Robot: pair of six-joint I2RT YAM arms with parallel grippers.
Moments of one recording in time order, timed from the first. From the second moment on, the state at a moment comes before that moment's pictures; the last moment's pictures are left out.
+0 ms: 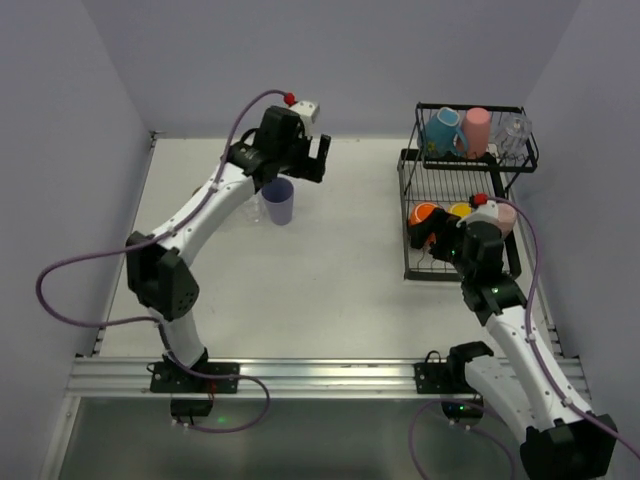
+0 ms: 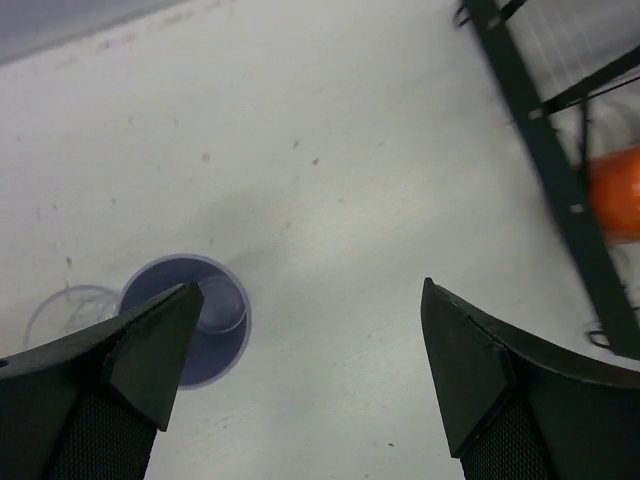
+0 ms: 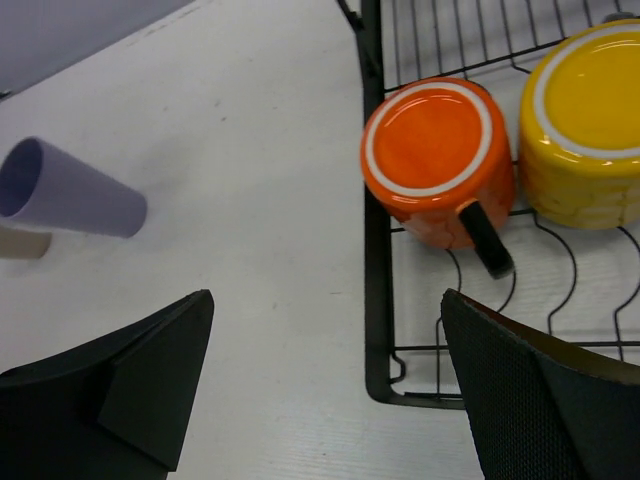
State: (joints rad) left arm -0.53 1.89 1.81 -0.65 -0.08 -0.14; right arm 0.21 0.73 0.59 -0.23 0.01 0.52
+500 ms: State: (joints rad) left arm -0.67 0.95 1.07 -0.28 0.18 -0.20; right arm 0.20 1.19 0.86 -0.30 0.27 0.44
